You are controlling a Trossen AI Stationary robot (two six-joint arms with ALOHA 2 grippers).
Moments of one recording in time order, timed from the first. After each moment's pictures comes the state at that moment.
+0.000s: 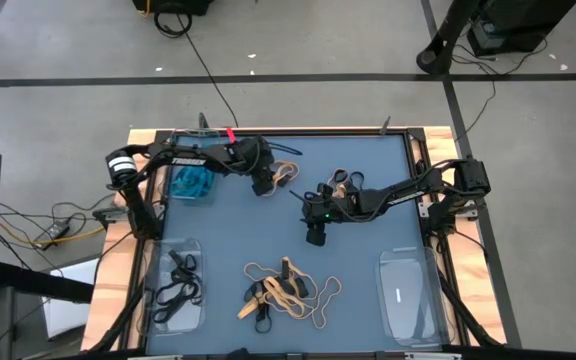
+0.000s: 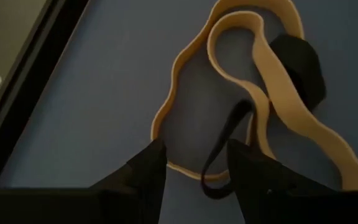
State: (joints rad) left arm 0.45 1.76 1.03 -0.24 -0.16 0.13; right arm 0.01 1.72 0.85 0.05 0.21 0.13
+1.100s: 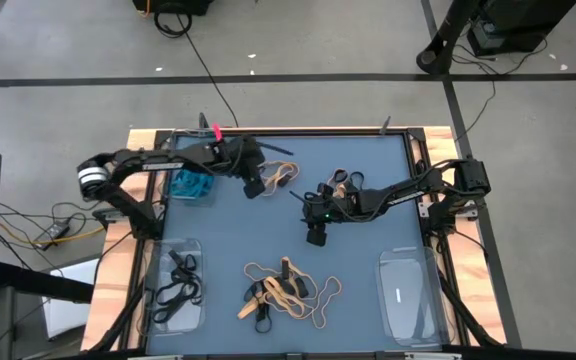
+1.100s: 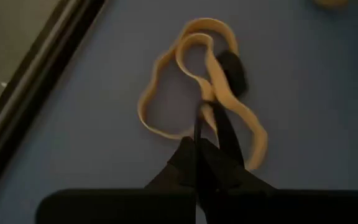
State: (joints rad) left arm 0.38 1.51 1.03 -0.48 -0.14 -0.01; right arm 0.01 1.72 0.85 0.04 0.21 0.13
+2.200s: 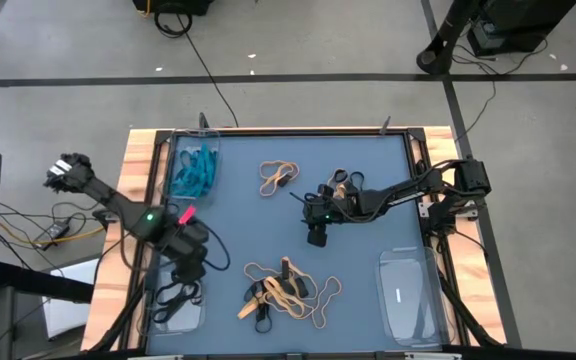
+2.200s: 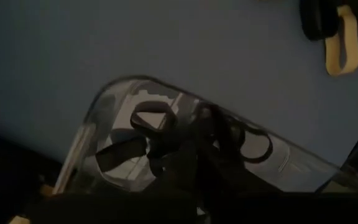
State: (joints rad) left arm -0.55 1.19 1.03 -1.24 0.01 -1.13; right arm 0.01 1.72 0.85 0.03 0.21 0.14
